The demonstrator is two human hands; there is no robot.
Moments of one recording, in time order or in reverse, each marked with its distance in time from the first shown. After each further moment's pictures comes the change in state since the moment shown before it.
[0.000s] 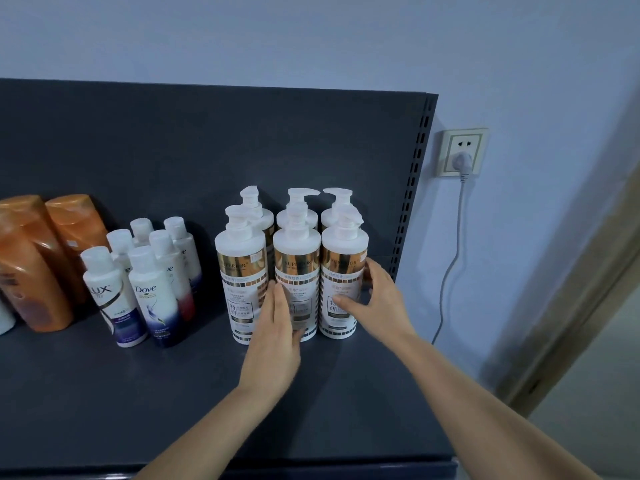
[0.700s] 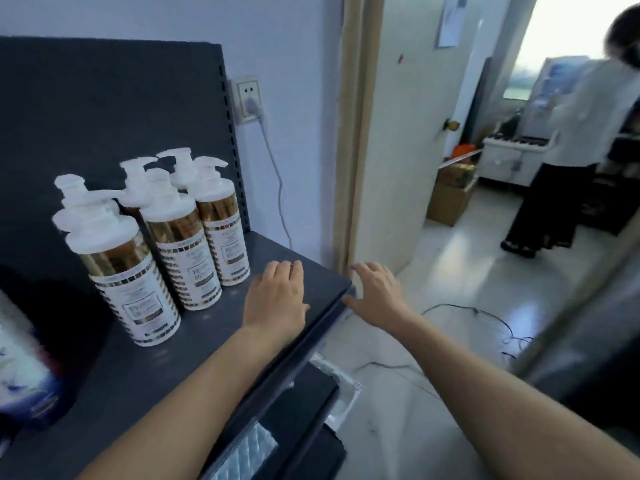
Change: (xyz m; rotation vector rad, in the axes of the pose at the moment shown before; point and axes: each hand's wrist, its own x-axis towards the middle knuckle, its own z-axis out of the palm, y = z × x) left_hand -0.031 0.033 -0.012 0.231 -0.405 0.909; right_hand -0.215 -0.036 -0.009 -0.643 0.301 0.689
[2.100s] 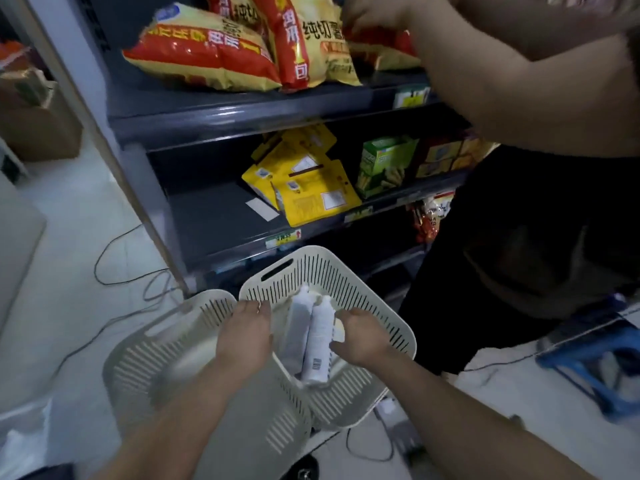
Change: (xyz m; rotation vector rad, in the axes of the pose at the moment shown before) left_hand -0.297 0.585 0.088 -0.118 -0.402 1.023; right_hand -0.651 0.366 -0.045 0.079 -0.075 1.156
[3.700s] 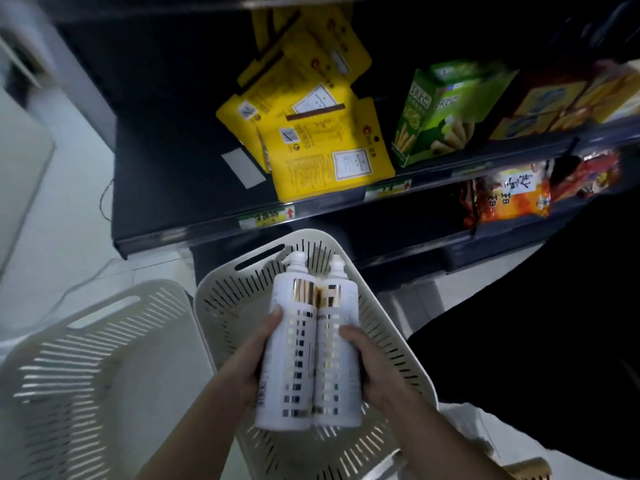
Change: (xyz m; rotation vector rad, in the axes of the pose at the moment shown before) left_hand 0.087 0.054 0.091 -2.124 -0.572 -0.647; right_hand 0.113 0.083 0.060 1.671 -0.465 0.469
